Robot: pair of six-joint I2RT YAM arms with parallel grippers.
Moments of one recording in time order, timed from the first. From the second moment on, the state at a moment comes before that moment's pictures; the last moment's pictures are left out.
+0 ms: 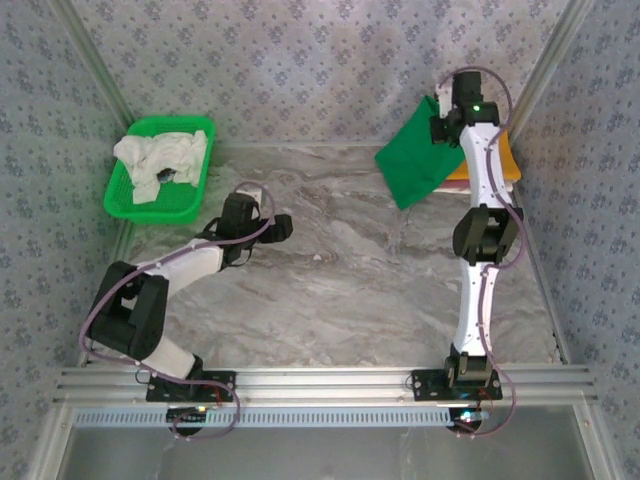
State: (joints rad) left arm -0.42 1.54 0.83 0.02 0.06 -0.43; right arm -0.03 2.38 2.61 -1.05 0.00 -0.19
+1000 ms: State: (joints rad) left arm -0.42 1.59 0.93 -0.11 0.04 -0.37; right arm -0.27 2.51 2.66 -0.77 -0.02 -0.15
